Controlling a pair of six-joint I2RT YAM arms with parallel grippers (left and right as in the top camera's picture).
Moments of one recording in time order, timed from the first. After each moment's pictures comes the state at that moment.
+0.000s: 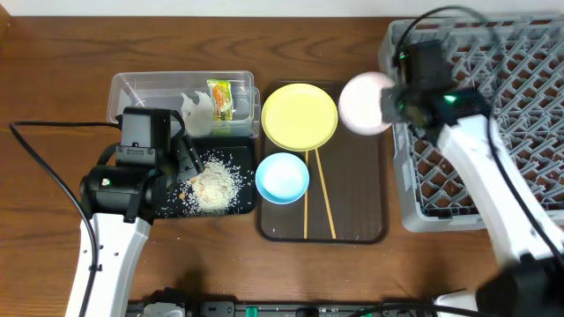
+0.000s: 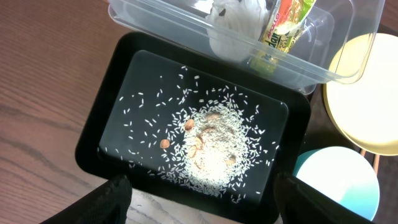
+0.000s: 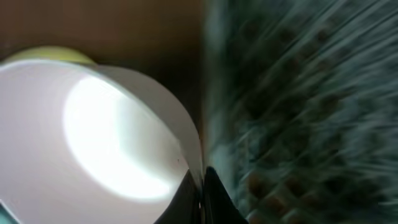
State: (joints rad) left arm -0.10 1.14 1.13 -1.05 -0.14 -0.49; right arm 0.24 1.58 1.42 -0.74 0.21 0.16
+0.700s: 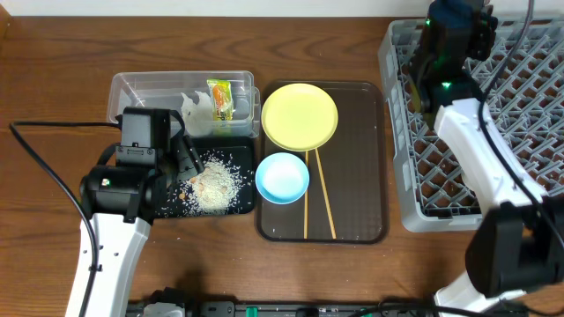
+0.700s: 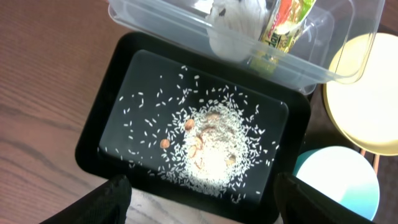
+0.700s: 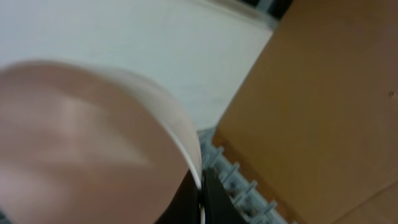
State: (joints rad) left arm -0.10 1.14 1.13 -1.05 -0.14 -0.49; right arm 0.16 1.81 1.43 0.21 0.95 -0.25
